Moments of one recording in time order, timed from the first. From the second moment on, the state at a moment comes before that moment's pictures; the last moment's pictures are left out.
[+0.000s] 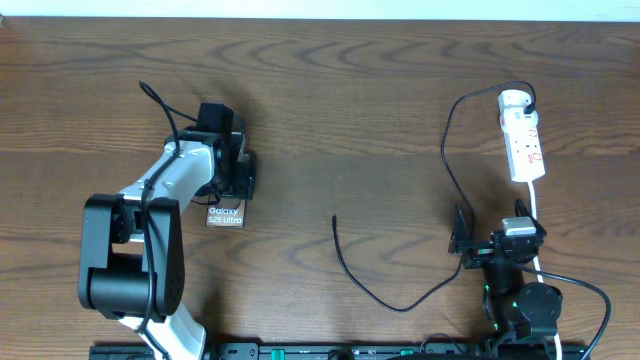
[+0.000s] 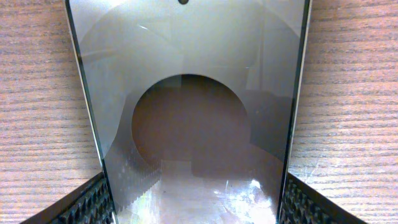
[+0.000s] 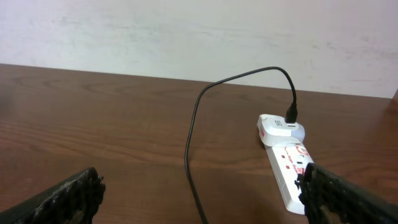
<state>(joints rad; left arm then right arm) -0.10 1.85 1.08 -0.68 0.01 -0.01 0.01 0.01 0.01 -0.07 -0.06 -0.05</state>
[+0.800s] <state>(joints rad) -0.10 1.66 1.12 -0.77 0.15 -0.02 0.01 0.01 0.01 -0.07 -0.06 -0.05</state>
